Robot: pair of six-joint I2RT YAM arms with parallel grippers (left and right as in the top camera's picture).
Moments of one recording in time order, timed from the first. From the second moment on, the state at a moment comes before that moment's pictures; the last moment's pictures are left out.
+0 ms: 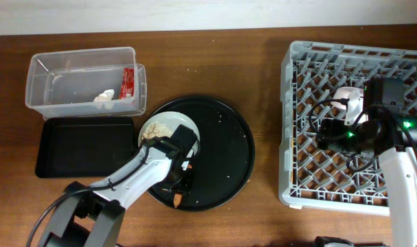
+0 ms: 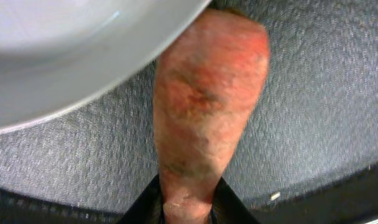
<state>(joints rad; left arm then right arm) -0.53 1.65 0.88 -0.85 0.13 -0.30 -0.15 1.29 1.31 -1.28 -0.12 0.10</state>
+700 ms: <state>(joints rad) -0.31 1.39 1.17 -1.05 -0.05 -0.23 -0.15 1.29 1.31 -1.29 -0.12 0.10</state>
